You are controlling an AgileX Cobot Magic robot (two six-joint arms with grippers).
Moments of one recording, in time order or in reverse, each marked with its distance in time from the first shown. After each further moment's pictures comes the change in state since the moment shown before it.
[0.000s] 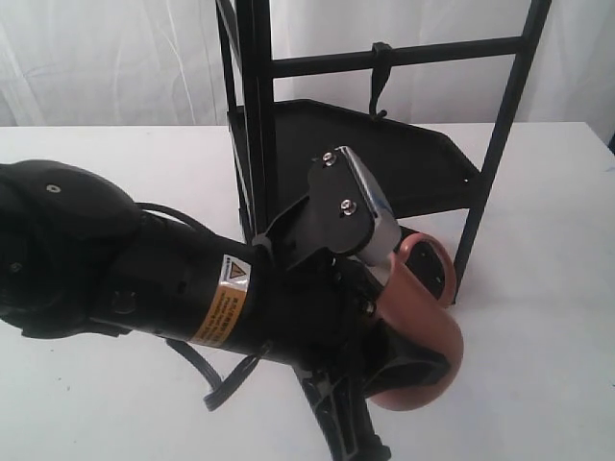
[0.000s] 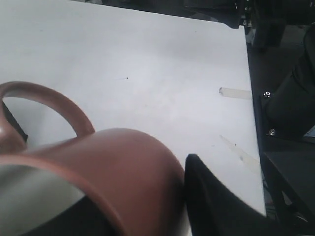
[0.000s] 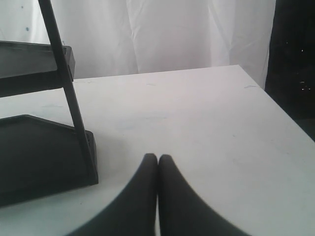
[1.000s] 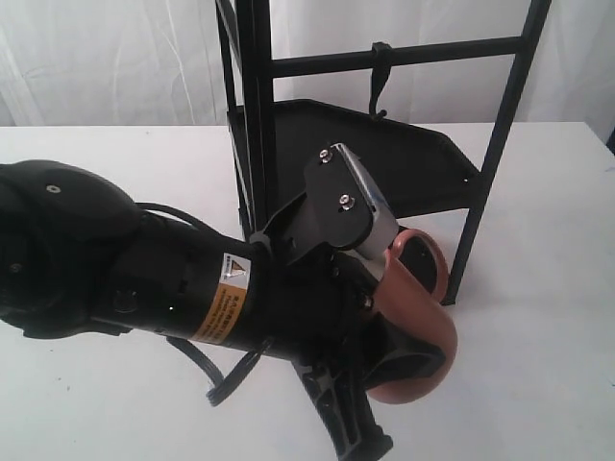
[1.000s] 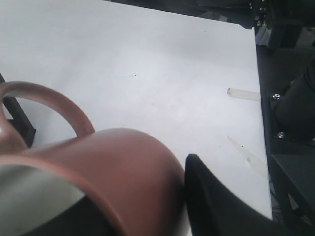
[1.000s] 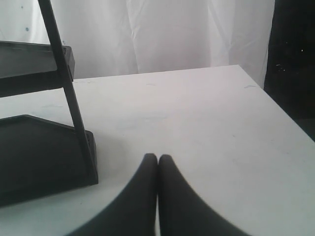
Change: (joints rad) left arm 0.000 0.000 0.000 0.004 0.030 -0.026; right arm 0.000 0.000 0.000 0.000 0.000 0.000
